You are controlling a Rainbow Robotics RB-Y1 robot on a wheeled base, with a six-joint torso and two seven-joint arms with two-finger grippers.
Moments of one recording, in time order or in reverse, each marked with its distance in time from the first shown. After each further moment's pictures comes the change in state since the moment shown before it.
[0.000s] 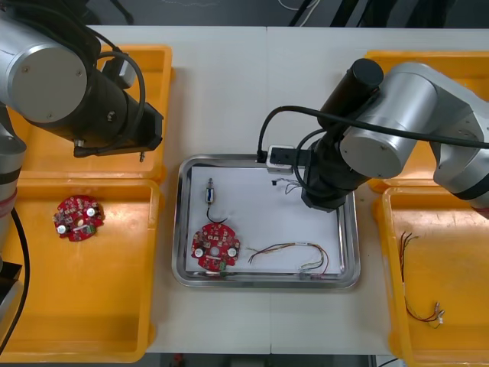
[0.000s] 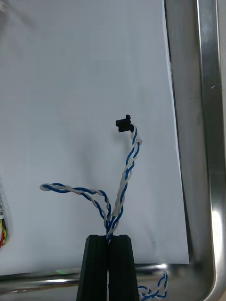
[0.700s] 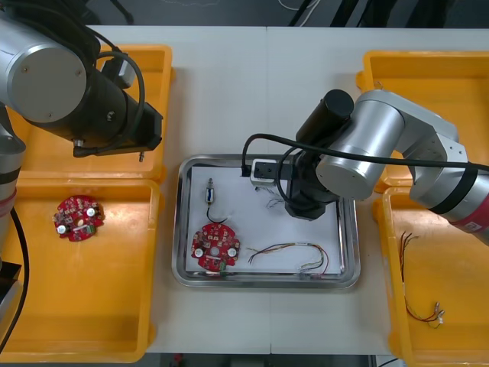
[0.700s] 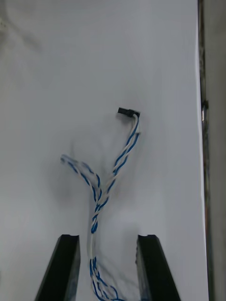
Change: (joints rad) right arm 0.000 0.054 0.090 0.055 0.071 -0.113 0.000; left arm 0.000 0.002 0.000 0.000 0.000 0.000 0.000
